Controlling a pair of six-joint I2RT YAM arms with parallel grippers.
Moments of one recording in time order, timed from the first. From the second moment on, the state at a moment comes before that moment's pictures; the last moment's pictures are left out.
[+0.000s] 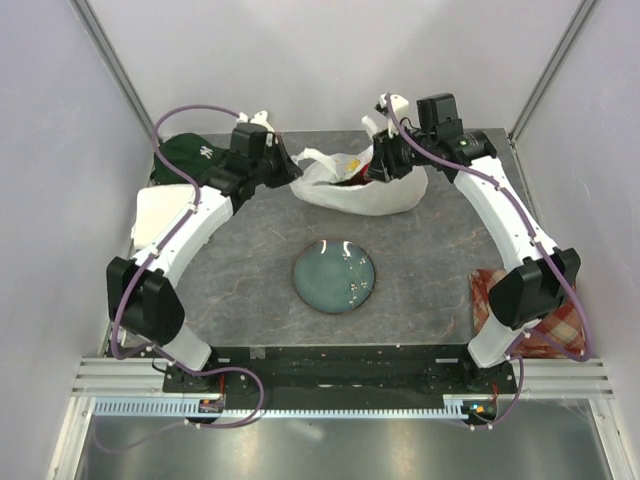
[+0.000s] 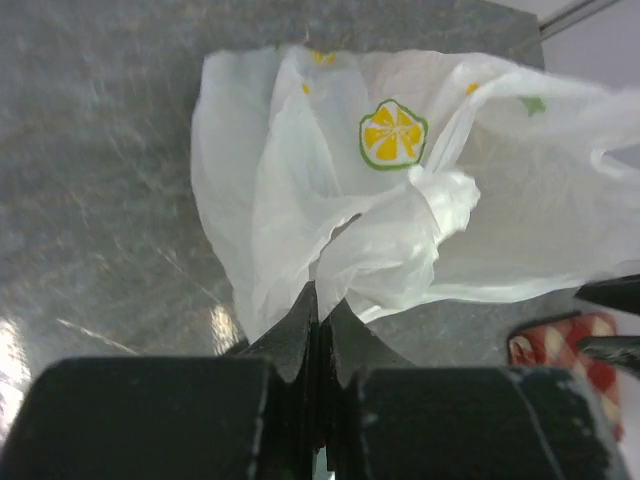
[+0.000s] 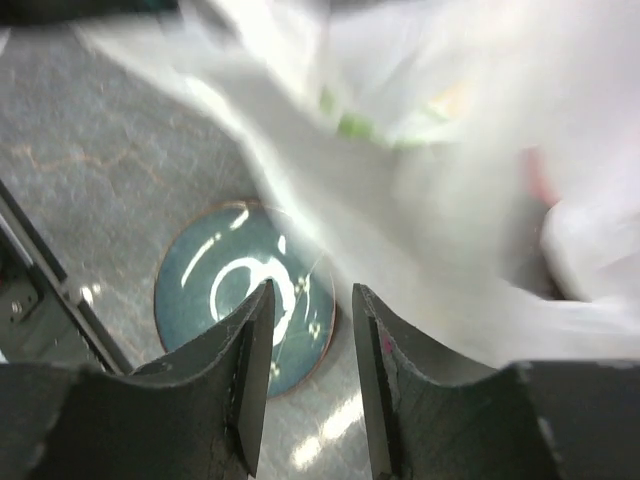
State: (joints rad) left arm -0.41 1.59 1.47 -0.38 0.08 -0.56; right arm 0.33 1.70 1.78 -0.81 -0.53 -0.11
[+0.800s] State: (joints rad) left arm -0.39 1.59 1.42 -0.36 0.15 -0.85; right arm 0.51 1.79 1.70 -0.76 -0.10 -0.24
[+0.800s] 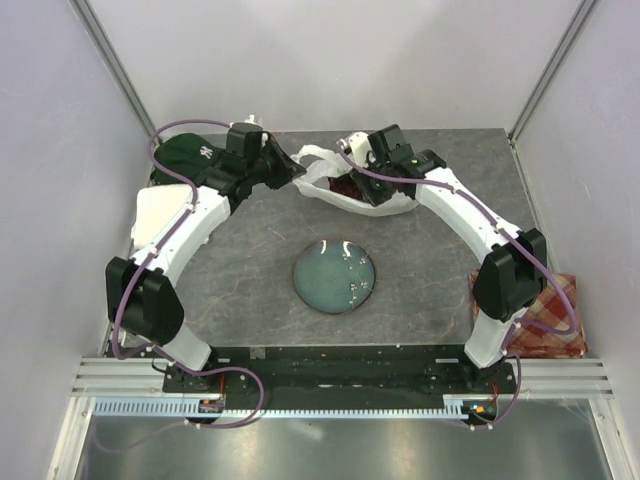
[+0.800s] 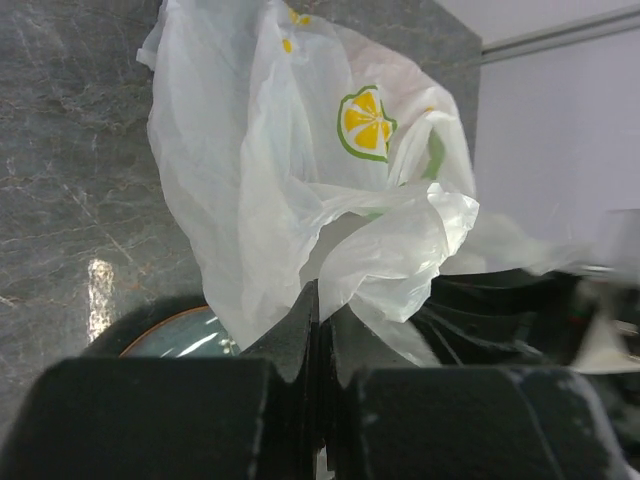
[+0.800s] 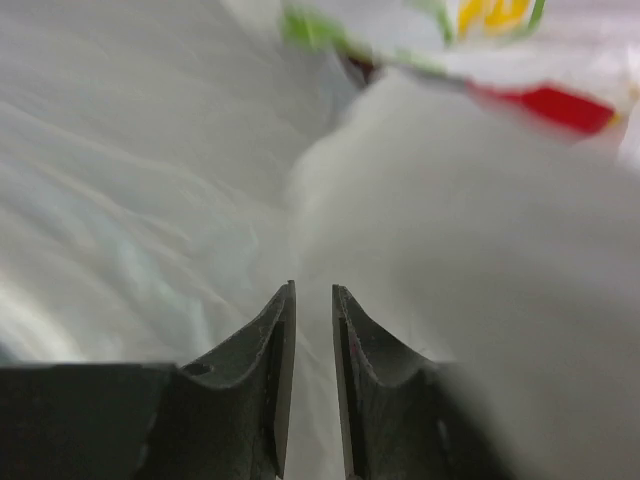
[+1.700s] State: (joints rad) left arm -0.36 1.70 1.36 -0.31 0.24 -0.87; right arm 0.42 2.11 1.82 -0.65 0.11 -0.10
